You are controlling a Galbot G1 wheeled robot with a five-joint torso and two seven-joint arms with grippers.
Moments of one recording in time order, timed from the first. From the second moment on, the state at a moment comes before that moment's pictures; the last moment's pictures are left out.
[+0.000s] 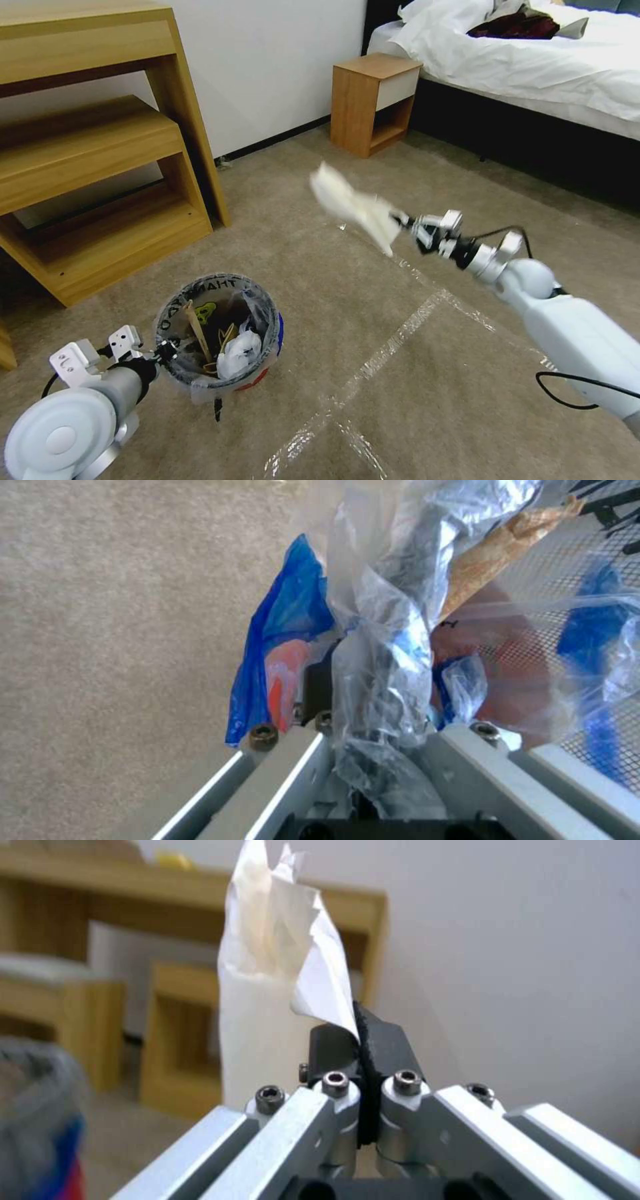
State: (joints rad) left arm 1.48 -1.19 -0.80 -2.35 -1.49 0.73 -0.89; right arm -0.56 0.76 0.02 1.48 0.95 0.32 -0.73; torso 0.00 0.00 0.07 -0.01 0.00
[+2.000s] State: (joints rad) left arm 1.45 -1.21 -0.77 -2.32 -1.58 0.73 -0.92; right arm -0.52 1.12 -0.45 1.45 0.88 0.32 -0.76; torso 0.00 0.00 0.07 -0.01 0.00
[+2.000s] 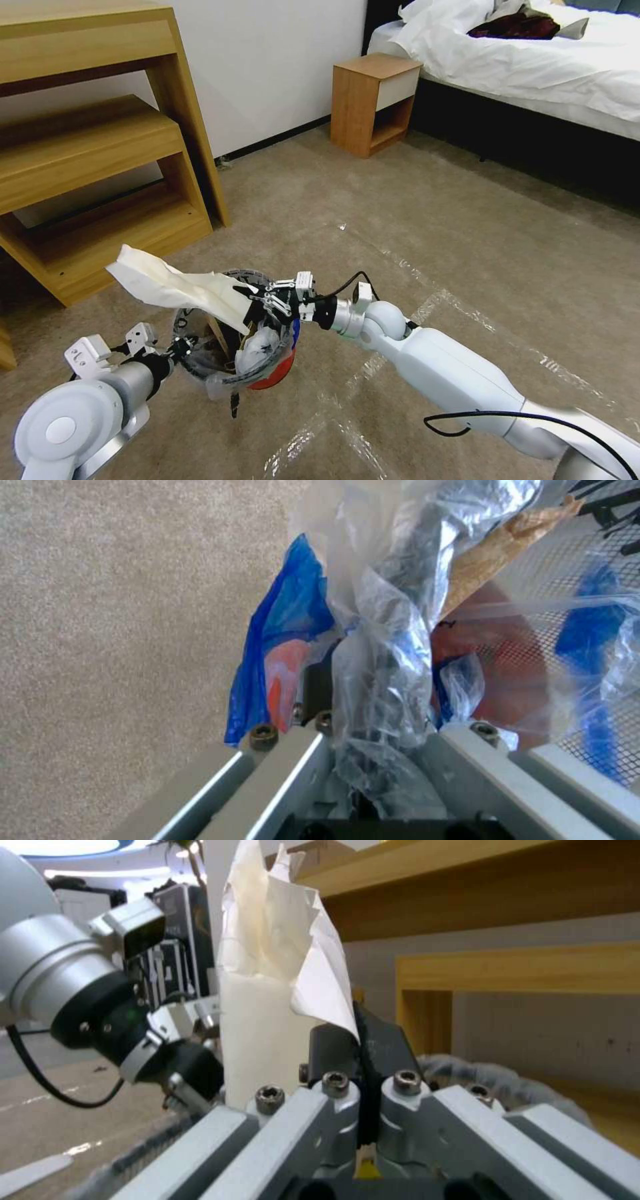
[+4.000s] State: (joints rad) left arm 1.45 -1.19 -0.78 -2.32 -1.59 0.73 -0.93; right arm -0.51 0.97 -0.16 1.55 0.85 0.36 -0.73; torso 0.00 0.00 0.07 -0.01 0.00
